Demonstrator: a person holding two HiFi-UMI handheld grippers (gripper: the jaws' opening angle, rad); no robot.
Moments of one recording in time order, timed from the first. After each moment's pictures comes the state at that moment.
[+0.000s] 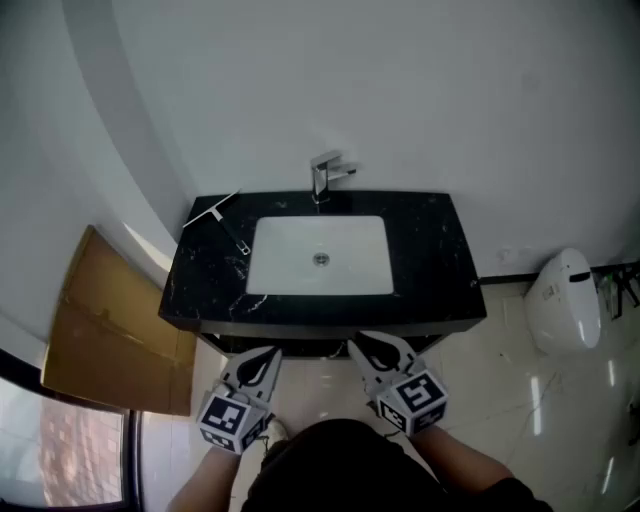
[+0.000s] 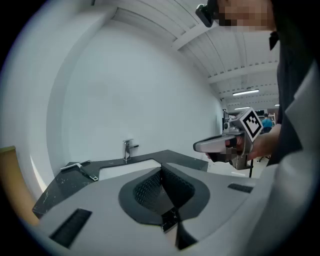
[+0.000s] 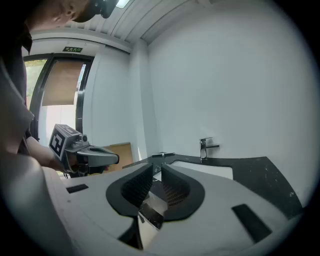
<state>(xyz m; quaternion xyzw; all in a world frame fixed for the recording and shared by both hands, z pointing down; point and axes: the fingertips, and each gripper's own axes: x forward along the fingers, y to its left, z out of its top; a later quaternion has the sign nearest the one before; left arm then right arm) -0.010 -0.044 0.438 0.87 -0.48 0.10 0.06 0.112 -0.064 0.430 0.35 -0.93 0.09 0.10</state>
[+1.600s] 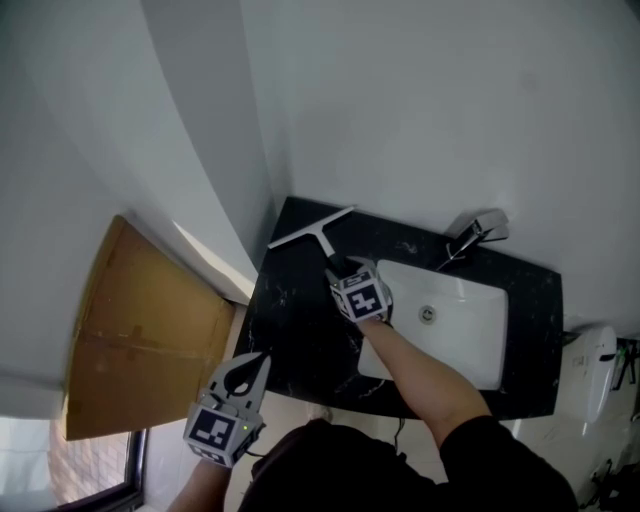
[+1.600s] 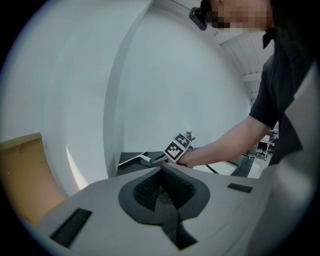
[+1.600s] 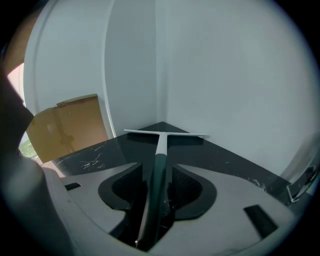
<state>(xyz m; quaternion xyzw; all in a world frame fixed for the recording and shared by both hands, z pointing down) -0.337 -0.231 0.482 0.81 -0.55 0.11 0.13 -0.273 -0.474 0.626 0.33 -0.87 0.11 0.34</state>
